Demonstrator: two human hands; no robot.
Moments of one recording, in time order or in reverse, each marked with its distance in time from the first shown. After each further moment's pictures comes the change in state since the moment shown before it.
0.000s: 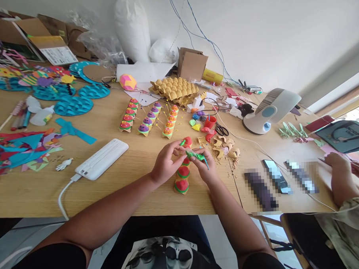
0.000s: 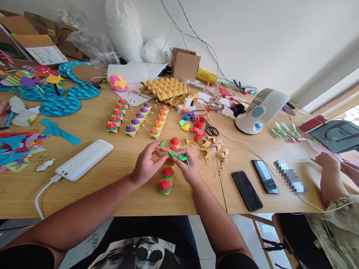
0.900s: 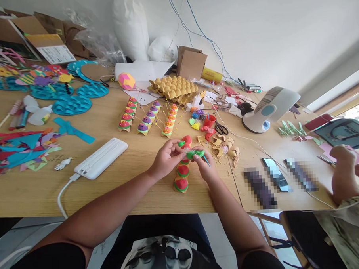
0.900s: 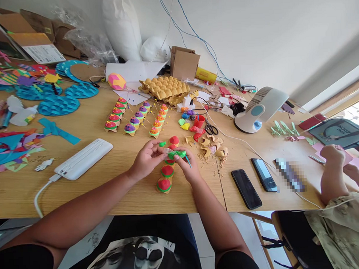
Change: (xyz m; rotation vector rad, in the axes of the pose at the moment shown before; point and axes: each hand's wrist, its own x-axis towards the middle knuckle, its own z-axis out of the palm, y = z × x) left_hand 0.007 0.002 0.005 -0.570 -0.104 -0.418; right_hand 0.000 0.004 -0.005 -0.029 0.027 0.058
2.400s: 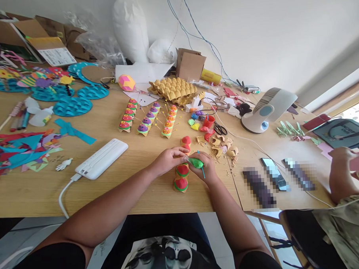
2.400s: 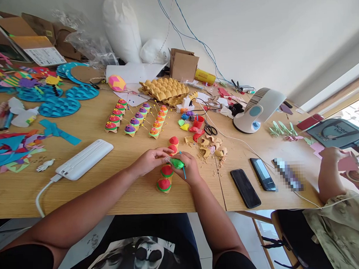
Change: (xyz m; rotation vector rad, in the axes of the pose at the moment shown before) left_hand 0.007 0.001 -0.015 0.161 -0.294 -0.207; right_hand -0.005 -0.013 -0.010 -0.697 -0.142 -0.528
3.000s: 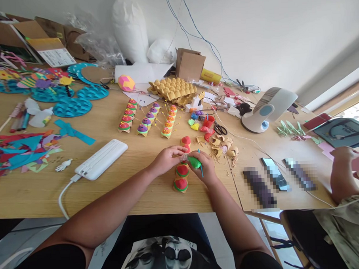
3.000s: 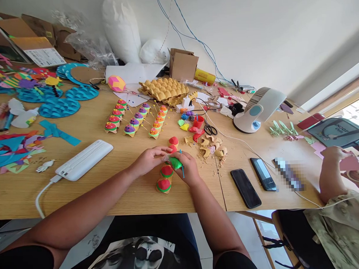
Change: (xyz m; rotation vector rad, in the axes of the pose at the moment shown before) left_hand 0.002 -0.002 -0.003 0.119 0.077 0.074; right_hand 0.001 0.001 0.003 0.005 0.034 -0.047
